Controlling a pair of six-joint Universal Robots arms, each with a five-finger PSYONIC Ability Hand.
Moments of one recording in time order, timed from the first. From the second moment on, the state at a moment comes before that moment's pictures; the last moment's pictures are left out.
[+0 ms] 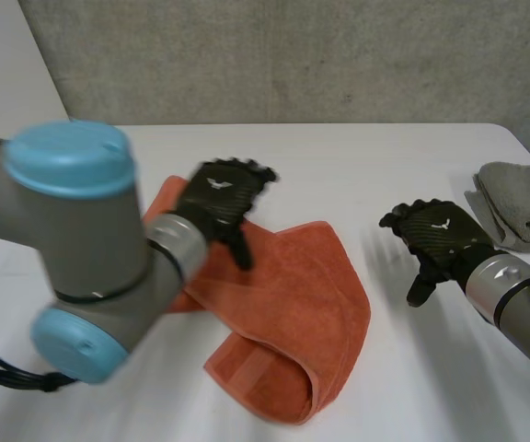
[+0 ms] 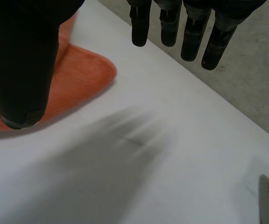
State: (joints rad) left arm 4.07 -1.99 -1.32 3.08 -1.57 3.30; right arm 1.81 -1.33 1.76 -0.07 1.29 2.71; left_hand 0.19 0.20 0.20 0.20 0.04; right_hand 0.20 0.21 0.21 0.23 0.06
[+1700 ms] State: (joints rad) left arm 4.42 -2.00 -1.71 3.14 -1.44 3.54; right arm 2.22 -1.40 1.79 0.15 1.48 2.82; left_hand 0.76 0.76 0.76 0.76 0.58; right_hand 0.64 0.74 0.73 0.73 0.57
